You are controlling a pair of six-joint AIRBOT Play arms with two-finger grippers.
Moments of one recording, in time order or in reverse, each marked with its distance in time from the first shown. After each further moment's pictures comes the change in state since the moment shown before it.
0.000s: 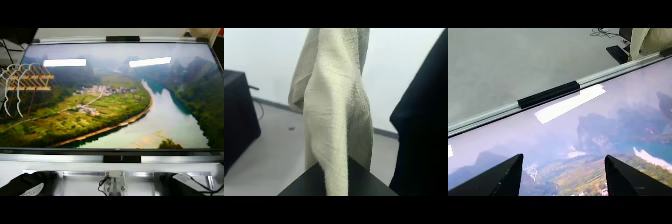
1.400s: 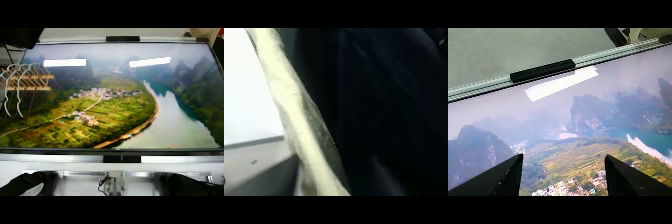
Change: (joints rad) left arm 0.000 0.000 0.000 0.008 -0.066 -0.114; right arm -0.576 -0.014 0.001 0.398 0.094 -0.079
